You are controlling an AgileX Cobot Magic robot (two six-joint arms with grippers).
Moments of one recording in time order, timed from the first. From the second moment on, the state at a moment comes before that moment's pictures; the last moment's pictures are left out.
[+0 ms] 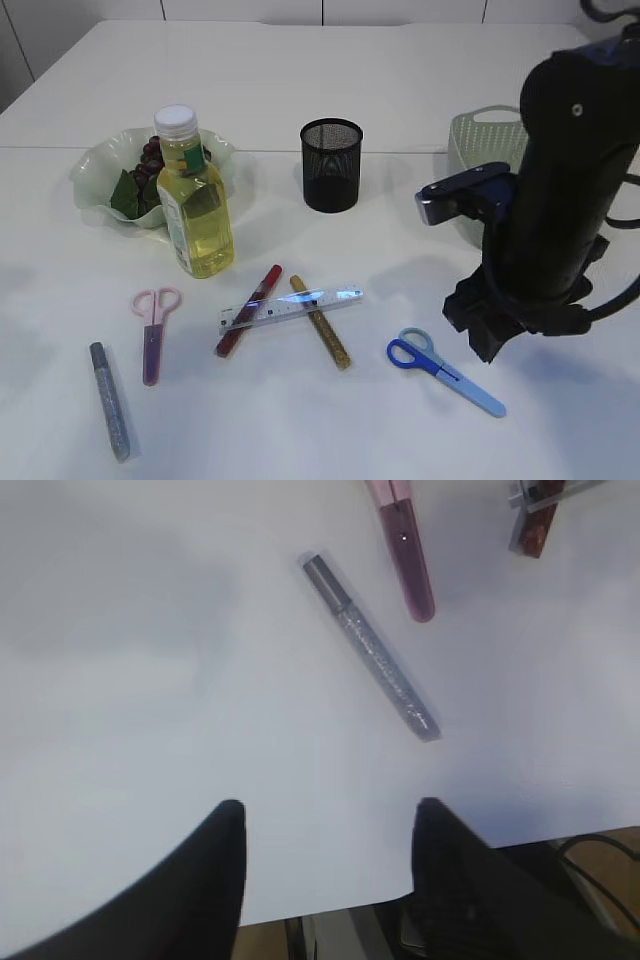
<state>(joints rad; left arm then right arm) -0.13 1.26 -0.96 -0.15 1.11 -0.02 0.43 1.71 -1.12 -0.03 1.02 -0.03</state>
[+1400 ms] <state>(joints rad) -0.13 1.26 -0.96 -0.17 1.09 -0.02 0.43 2.00 -1.22 0.10 0.87 -0.31</state>
